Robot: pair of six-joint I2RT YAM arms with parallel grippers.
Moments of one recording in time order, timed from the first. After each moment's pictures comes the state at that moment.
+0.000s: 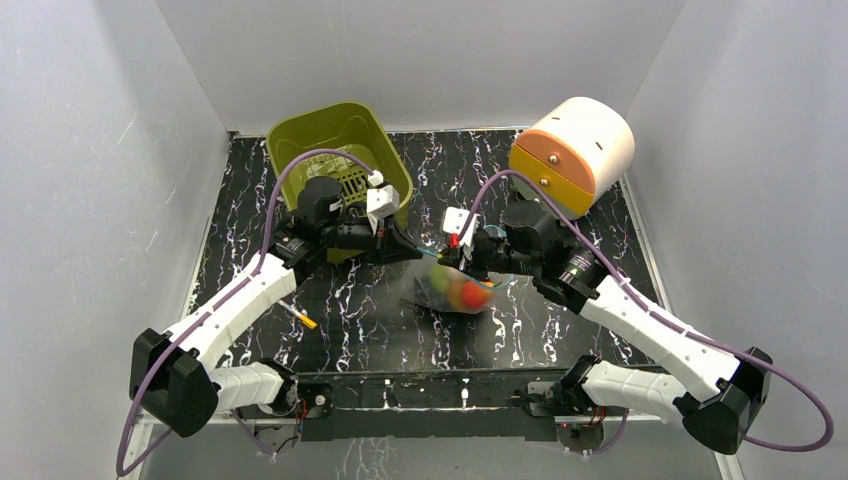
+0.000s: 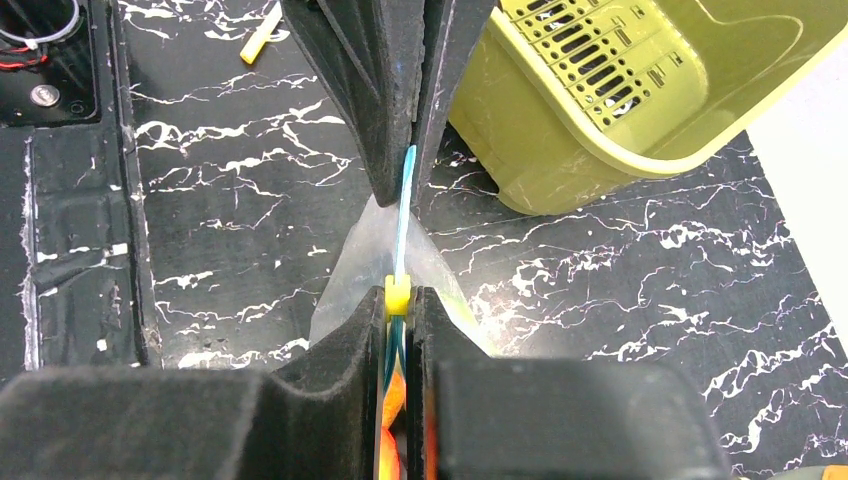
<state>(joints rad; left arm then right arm) -0.53 1.20 0.95 -0.13 0.98 0.12 0.77 1.03 0.98 -0.35 -0.41 -0.45</state>
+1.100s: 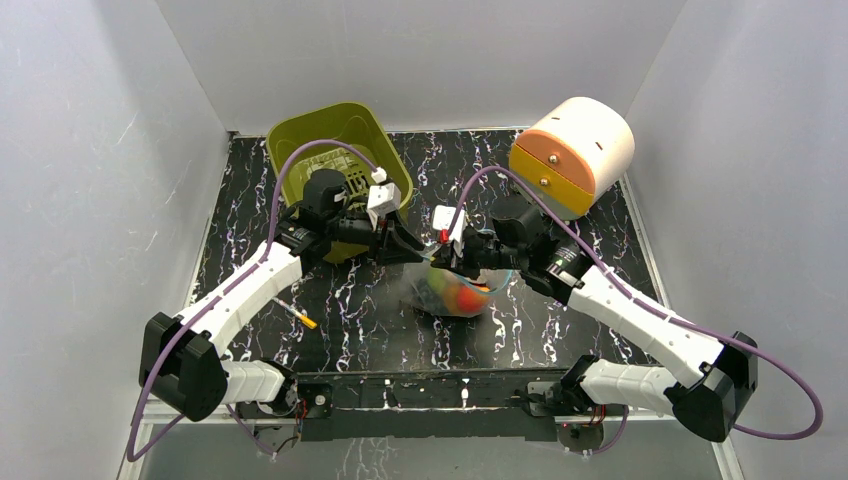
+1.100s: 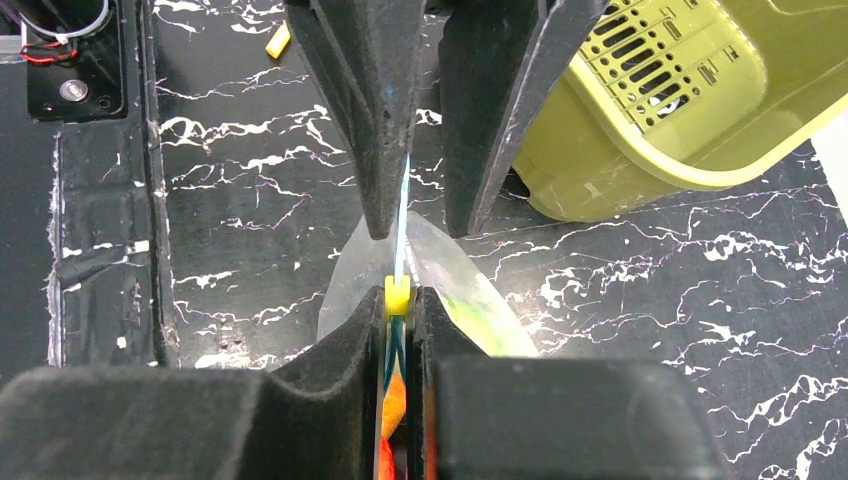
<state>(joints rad) -0.50 1.29 0.99 -0.13 1.10 0.19 0.77 1.11 1.01 -0.34 -0.47 -0.43</state>
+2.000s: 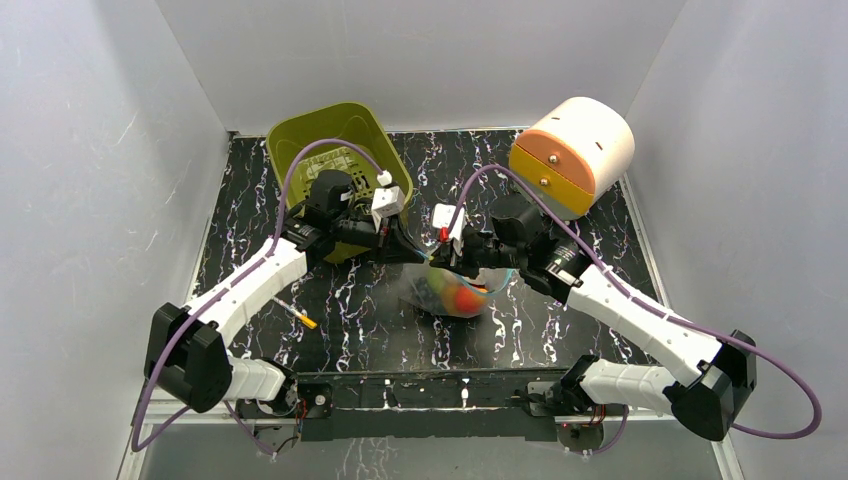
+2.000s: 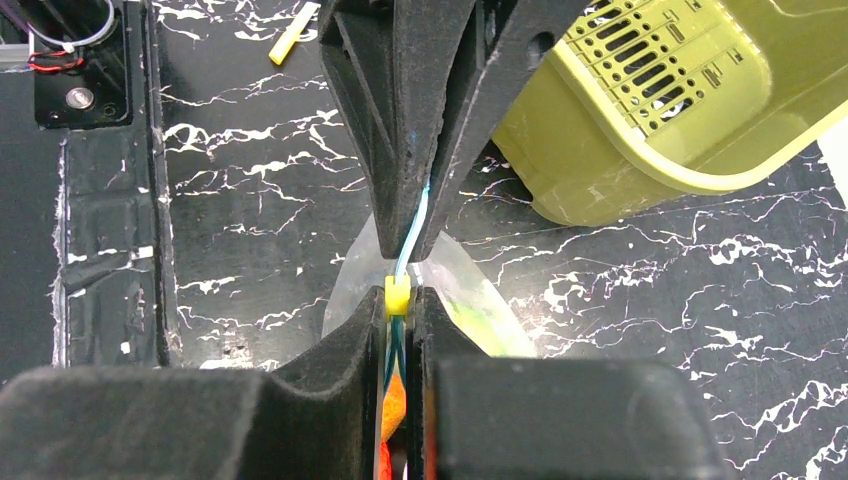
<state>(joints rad) -0.50 1.33 1.00 -0.19 1.14 0.24 0.77 1.12 1.01 -0.32 -0.48 -0.42</state>
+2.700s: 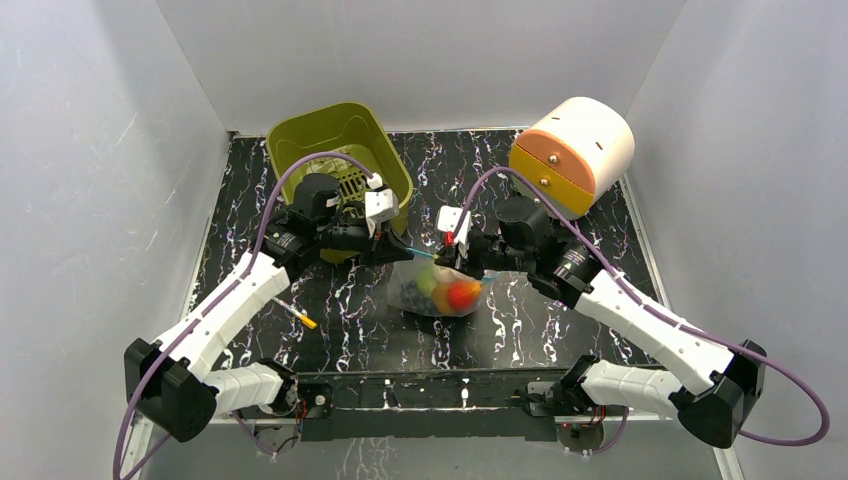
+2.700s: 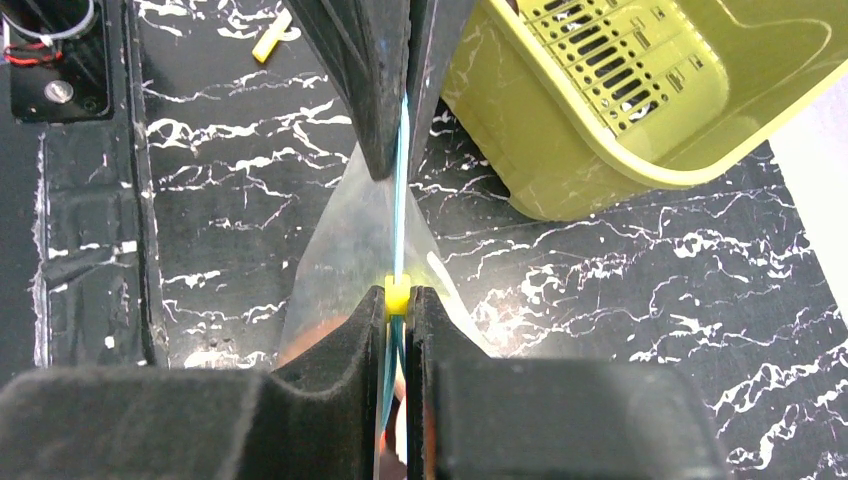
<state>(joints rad) -0.52 1.18 1.02 -0.36 0.94 0.29 0.77 1.07 1.01 -0.35 -0.44 -0.45</state>
